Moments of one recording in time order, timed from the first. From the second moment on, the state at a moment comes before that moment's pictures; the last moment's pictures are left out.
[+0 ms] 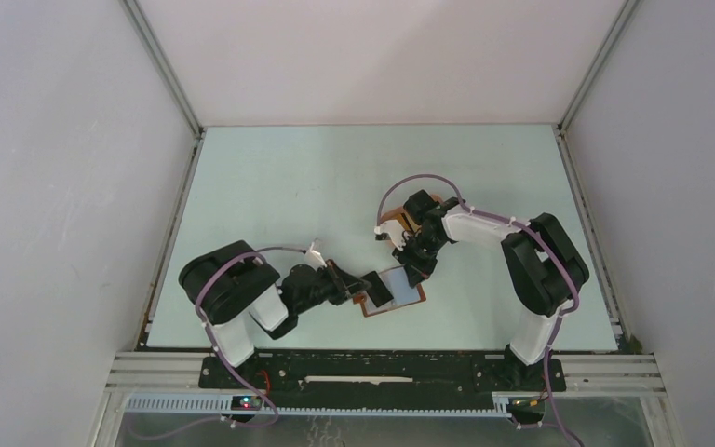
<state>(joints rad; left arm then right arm) -0.74 1.76 0.15 1.28 0.16 -1.22 0.59 1.80 1.12 -0.73 -0.50 -0.48</state>
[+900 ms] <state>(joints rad) -0.75 1.85 0.19 1.33 0.19 -1.27 0.59 1.81 1.13 -0.74 -0.49 -0.48</state>
